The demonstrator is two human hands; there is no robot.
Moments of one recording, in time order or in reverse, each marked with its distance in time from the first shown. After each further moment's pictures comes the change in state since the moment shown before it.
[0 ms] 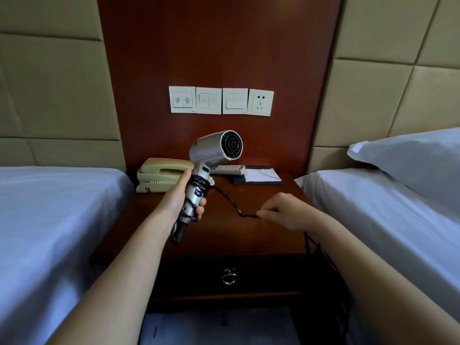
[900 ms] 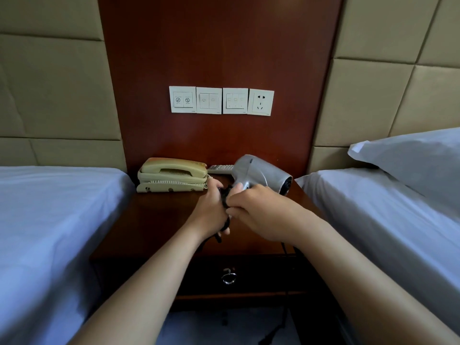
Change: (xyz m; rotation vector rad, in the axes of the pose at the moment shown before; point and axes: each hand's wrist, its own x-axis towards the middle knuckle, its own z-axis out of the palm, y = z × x) left_hand -0.032 -0.013 0.059 0.679 0.036 0.302; right_hand -0.024 -0.088 -0.008 -0.321 0.077 -0.279
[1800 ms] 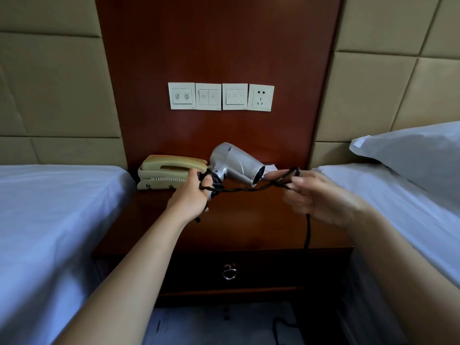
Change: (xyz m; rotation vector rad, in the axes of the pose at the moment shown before) left_hand 0.022 -0.016 -0.032 0.317 0.158 -0.083; right_hand -0.038 0.091 0.008 1.566 0.022 0.128
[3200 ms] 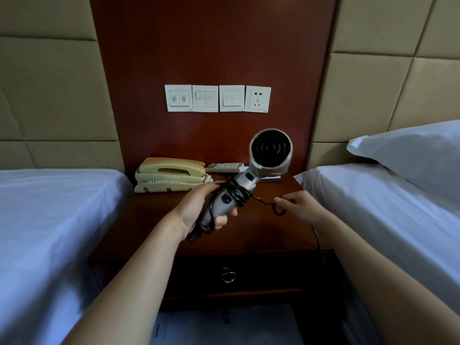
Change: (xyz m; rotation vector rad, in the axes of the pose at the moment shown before) left_hand -0.010 0.008 0.008 -0.980 -0.625 -0.038; right_hand 0.035 0.063 -0.044 -0.846 0.500 0.122
